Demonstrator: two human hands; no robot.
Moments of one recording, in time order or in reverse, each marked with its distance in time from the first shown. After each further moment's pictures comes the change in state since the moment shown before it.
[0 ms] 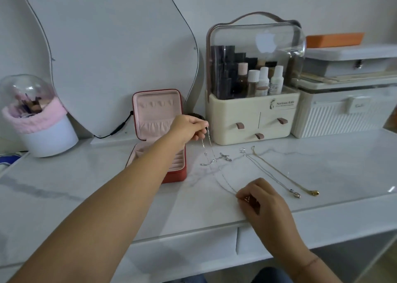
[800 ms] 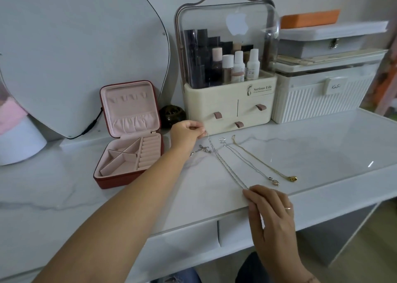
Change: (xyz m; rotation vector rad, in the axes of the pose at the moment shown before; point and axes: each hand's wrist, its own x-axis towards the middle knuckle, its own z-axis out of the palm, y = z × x) left_hand 0.006 -0.033 0.078 -0.182 0.155 -0.009; right_hand -0.046 0.043 0.004 -0.227 0.393 -0.098
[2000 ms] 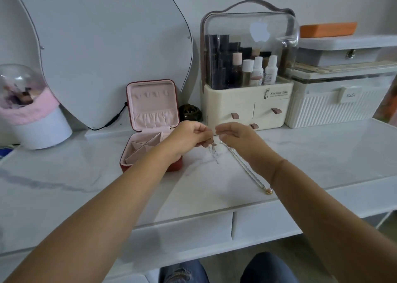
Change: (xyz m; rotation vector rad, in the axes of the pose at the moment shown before) left_hand -0.048 0.038 -0.064 0.257 -0.377 0.067; right_hand 0.156 -0.052 0.033 0.606 -0.670 0.468
